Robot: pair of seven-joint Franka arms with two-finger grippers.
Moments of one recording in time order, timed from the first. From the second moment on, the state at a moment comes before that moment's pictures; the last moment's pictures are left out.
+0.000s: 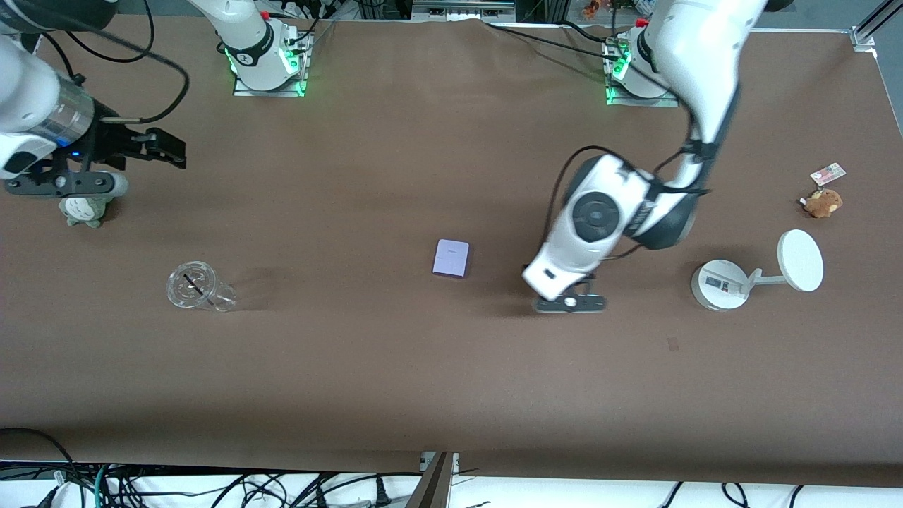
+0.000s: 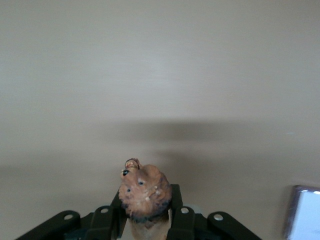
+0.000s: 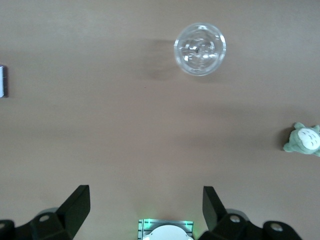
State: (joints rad) left arm -0.27 0.57 -0.16 -1.55 0.12 2.07 -0.49; right arm 0.03 0.07 0.15 -1.55 -0.02 1.45 0.11
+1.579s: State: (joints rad) left arm 0.08 0.62 -0.16 -1.78 0.13 2.30 -0.07; right arm 0.42 0.52 0.18 -1.55 0.02 2.03 0.69
